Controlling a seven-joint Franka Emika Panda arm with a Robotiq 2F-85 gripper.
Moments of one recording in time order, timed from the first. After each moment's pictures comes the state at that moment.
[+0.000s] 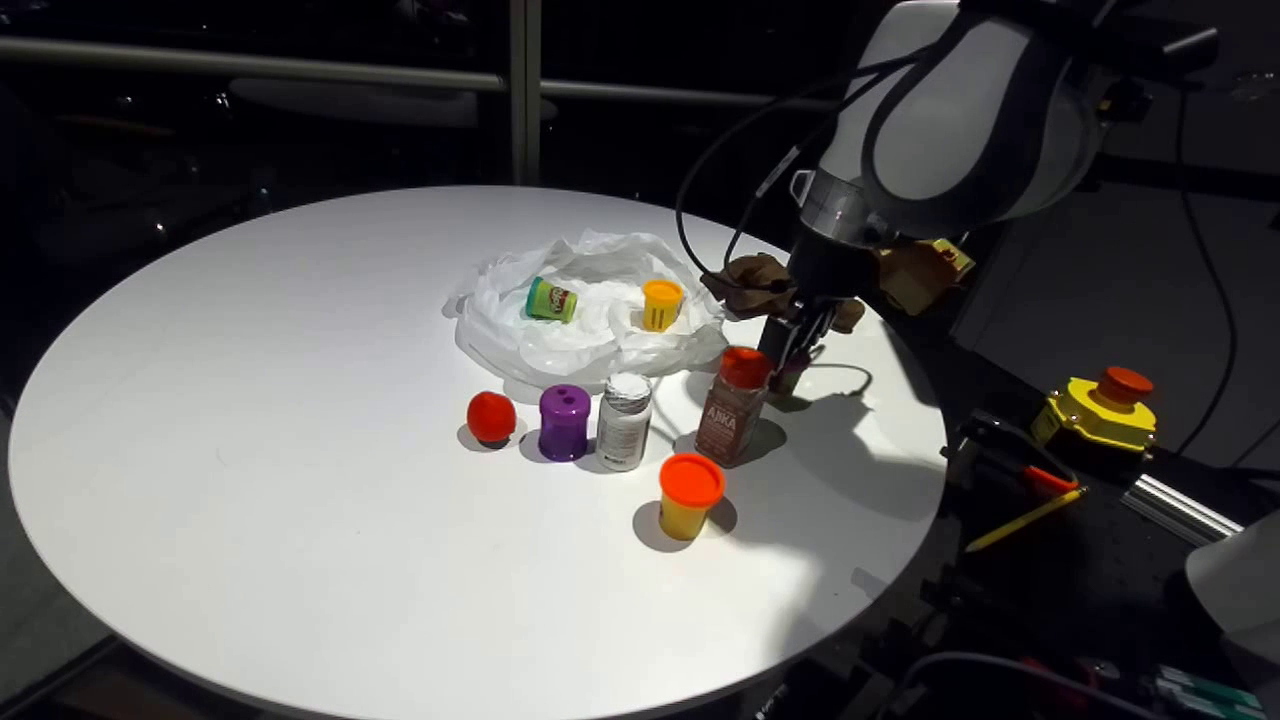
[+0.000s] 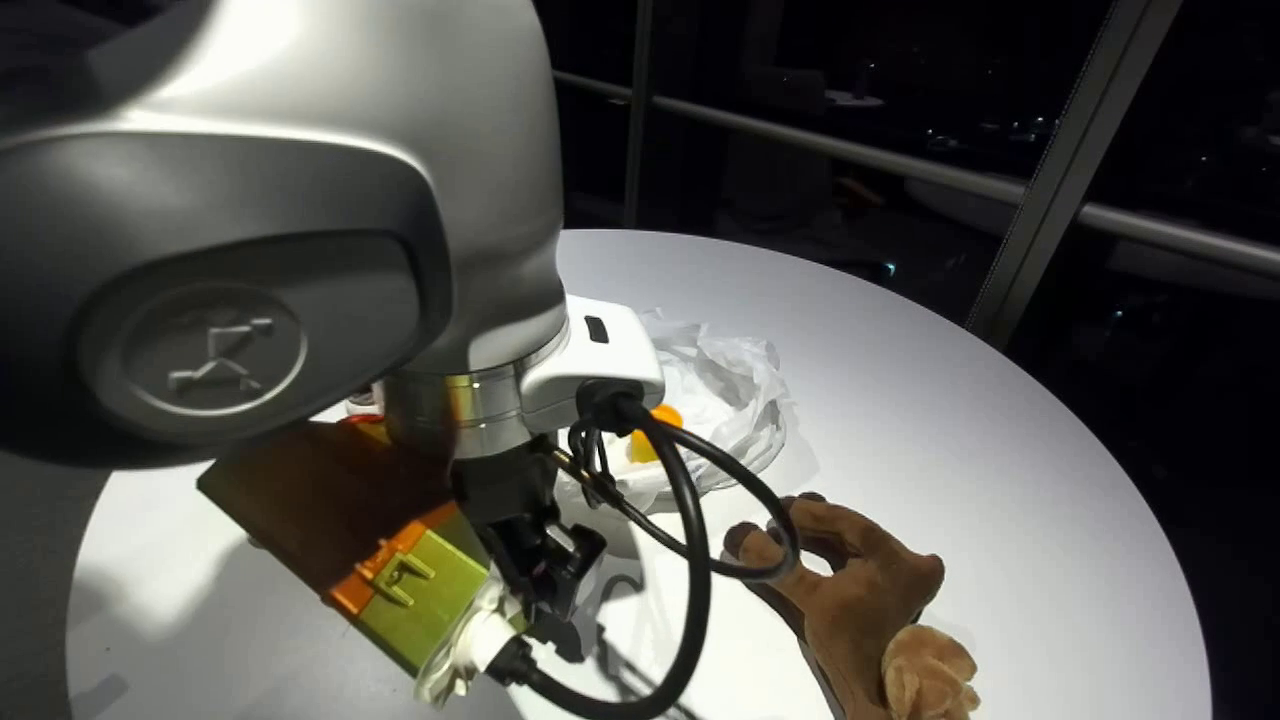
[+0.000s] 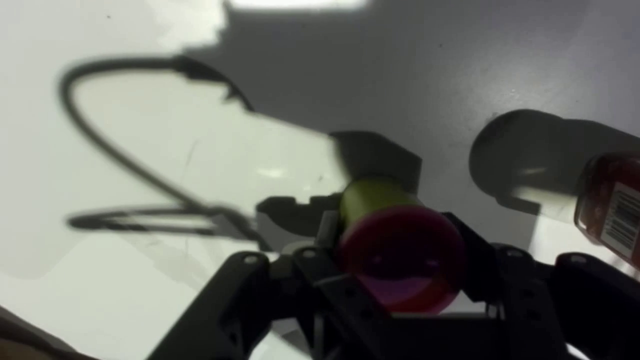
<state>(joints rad) -0.07 0.29 -0.02 -2.69 0.18 3.07 -0.20</state>
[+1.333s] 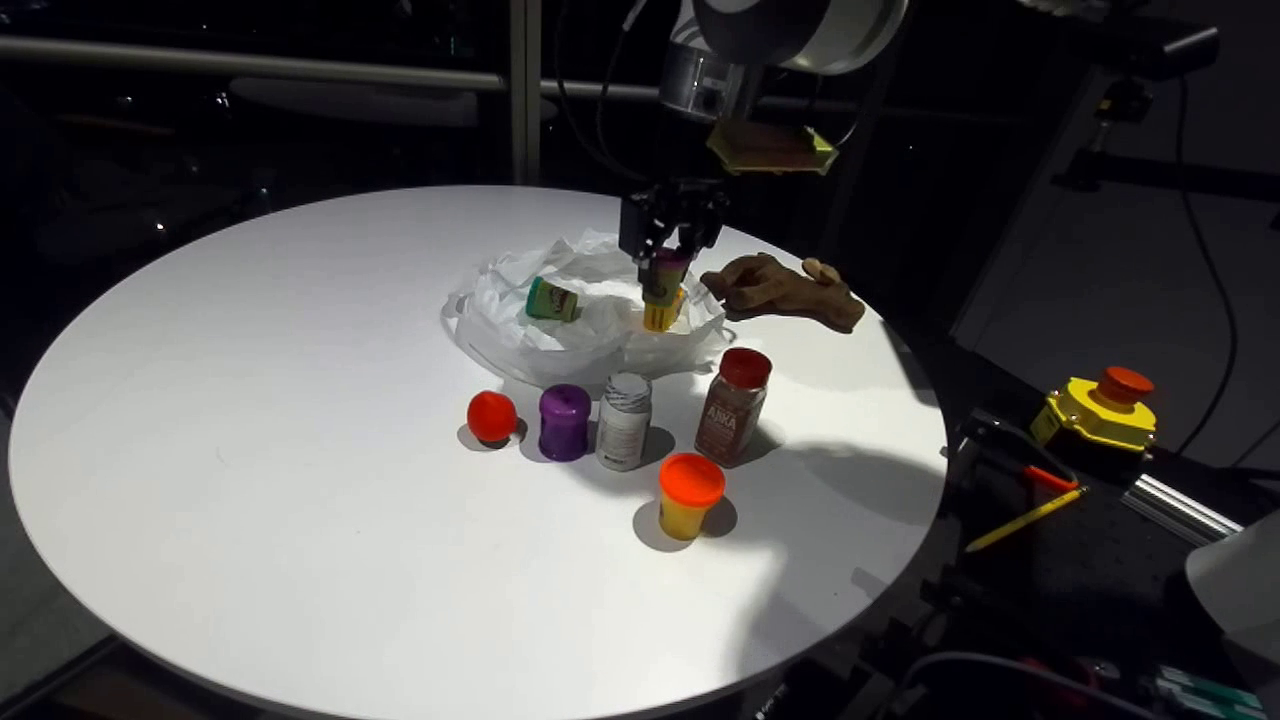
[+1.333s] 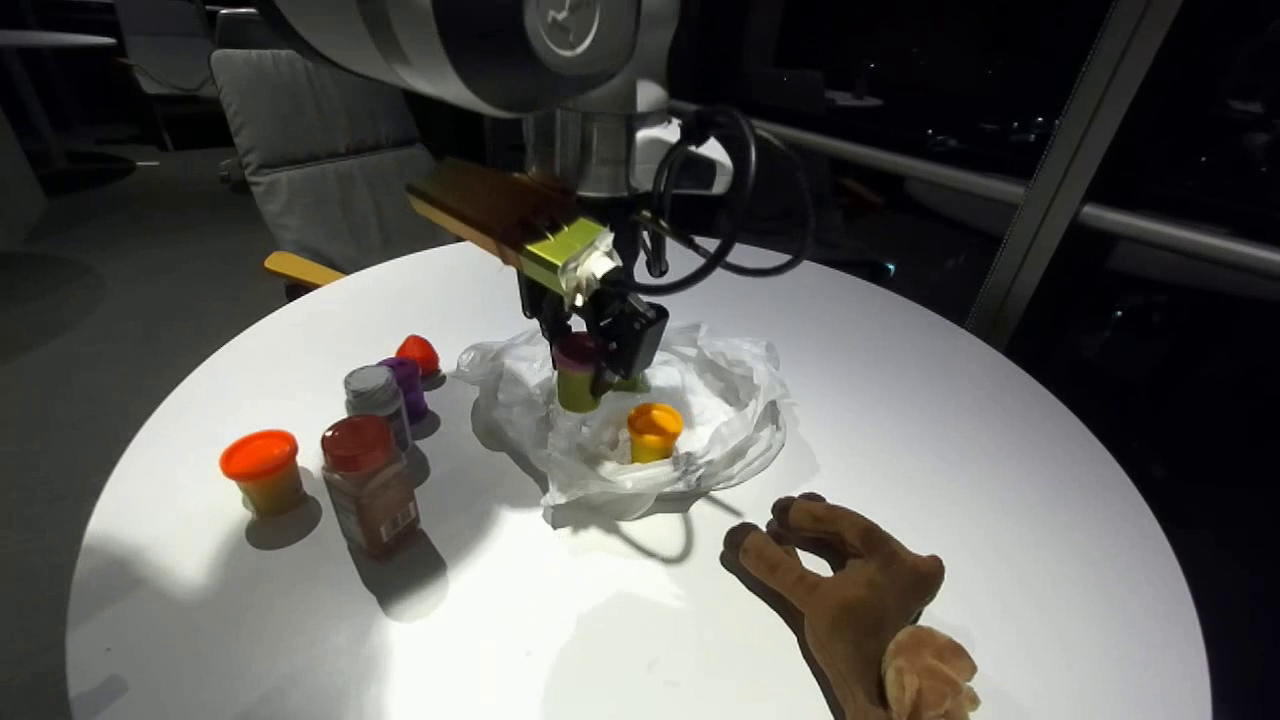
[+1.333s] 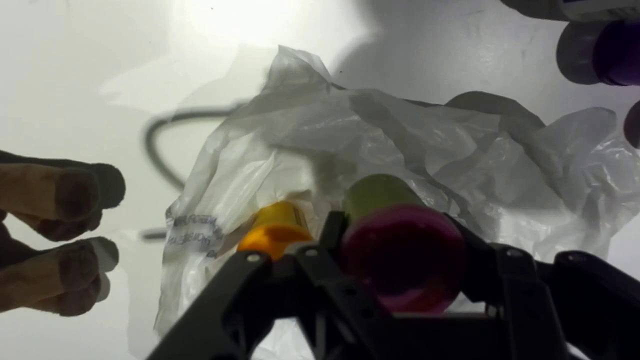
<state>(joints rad) 0.01 0.36 -0.03 -2.21 0.11 2.64 0.08</state>
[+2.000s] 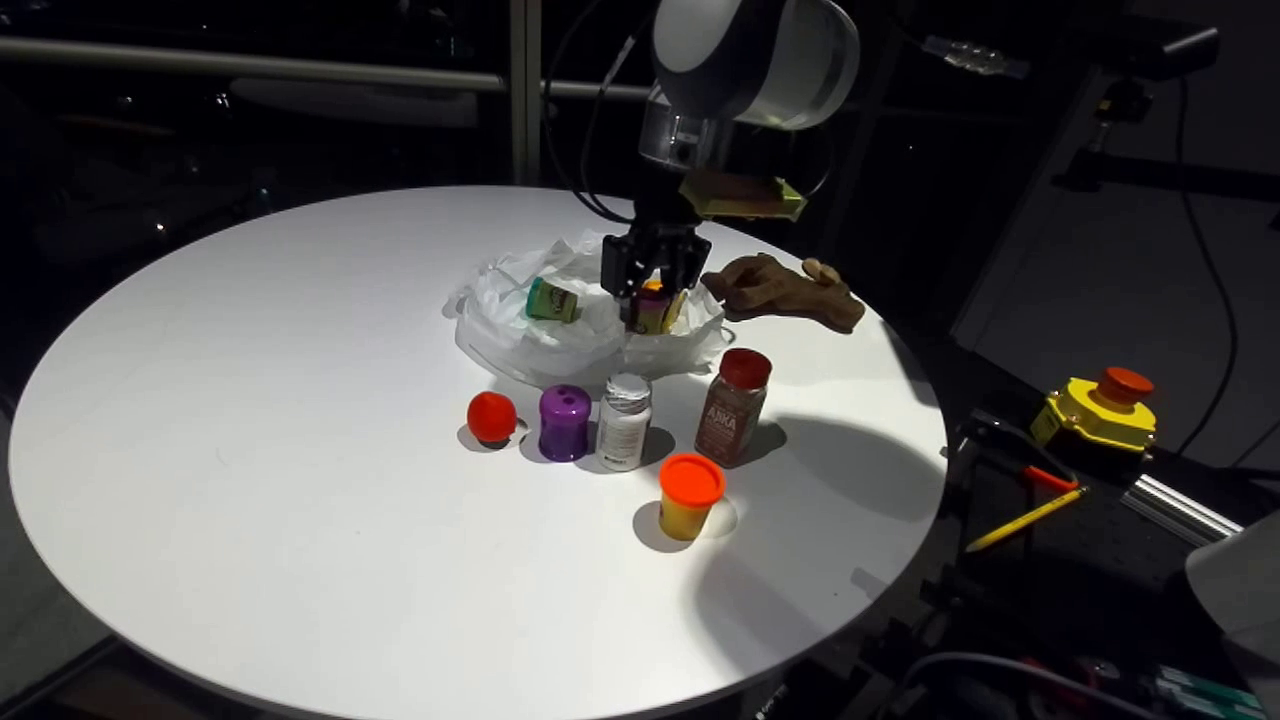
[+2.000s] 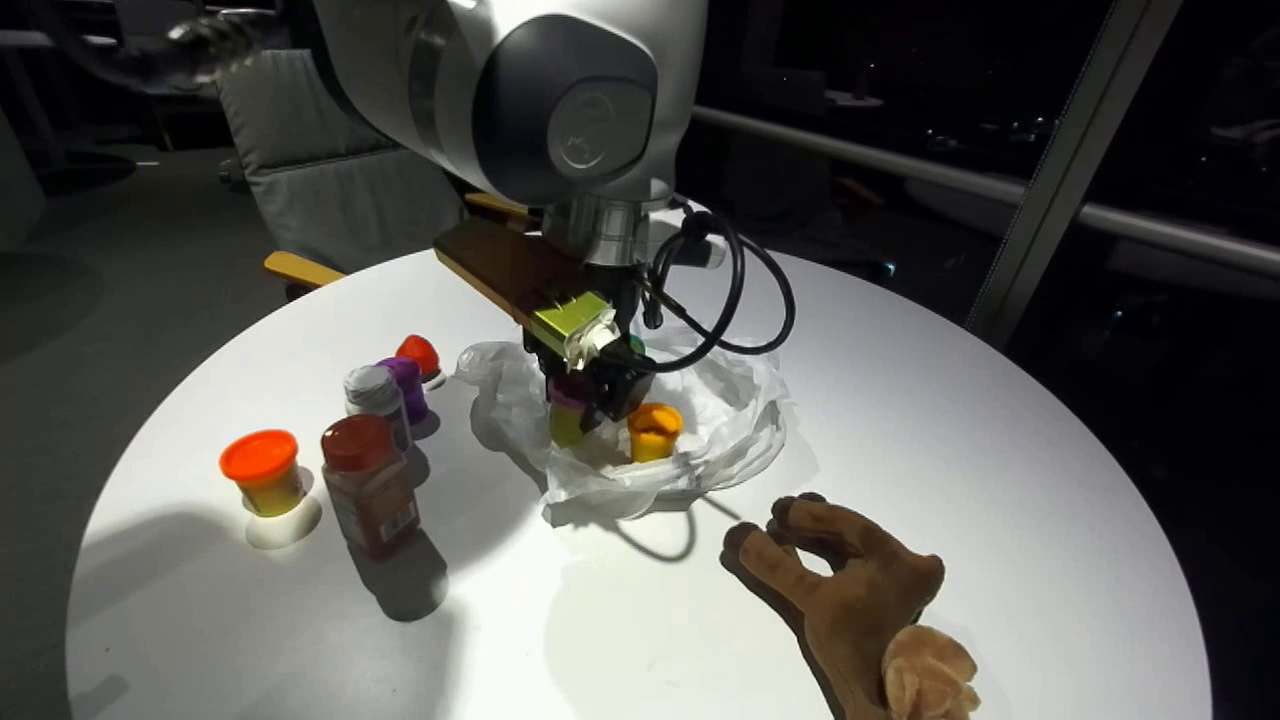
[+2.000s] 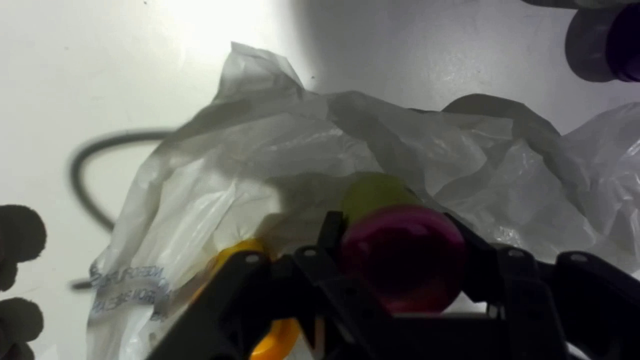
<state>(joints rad) -0.07 0.50 0.05 -2.13 0.19 2.64 0.04</state>
